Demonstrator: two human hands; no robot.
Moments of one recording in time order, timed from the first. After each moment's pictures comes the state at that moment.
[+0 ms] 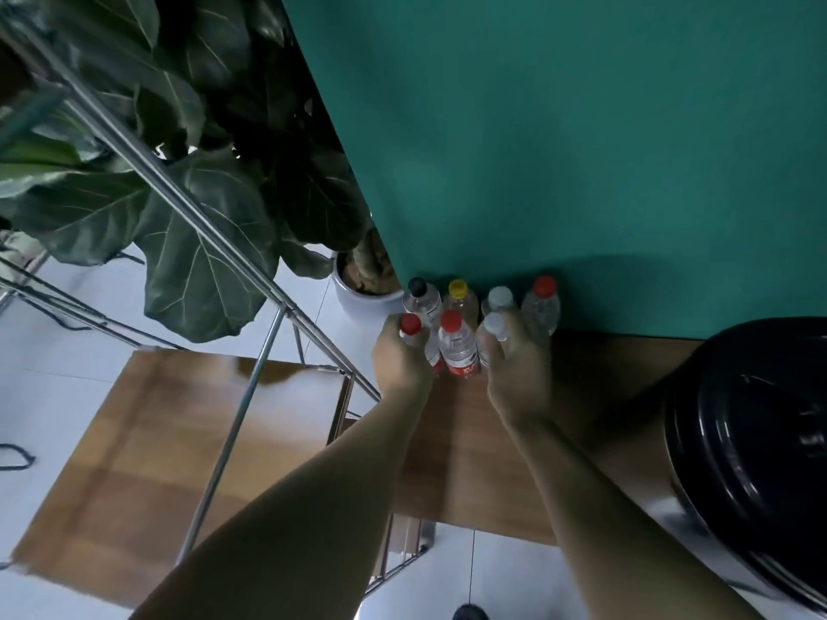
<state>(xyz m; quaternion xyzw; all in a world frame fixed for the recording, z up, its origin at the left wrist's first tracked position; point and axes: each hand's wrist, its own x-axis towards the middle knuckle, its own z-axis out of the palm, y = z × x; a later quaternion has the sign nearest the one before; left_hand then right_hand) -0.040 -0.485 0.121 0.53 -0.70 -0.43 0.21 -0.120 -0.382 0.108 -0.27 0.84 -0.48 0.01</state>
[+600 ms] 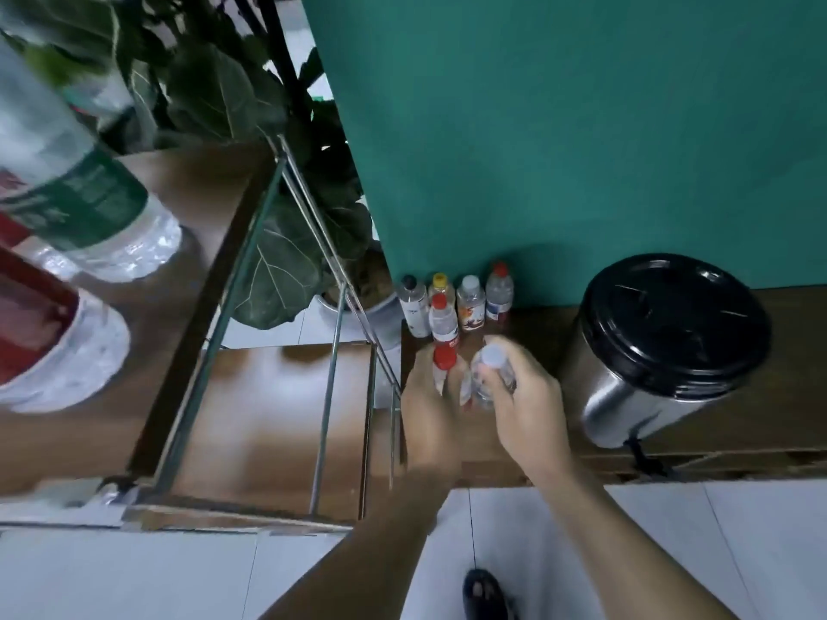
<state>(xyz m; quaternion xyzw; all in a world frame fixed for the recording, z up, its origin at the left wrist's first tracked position) 0.112 -0.371 0.214 0.36 -0.73 -0.54 0.20 0.036 -0.264 0.194 -0.25 0.83 -0.49 0.03</state>
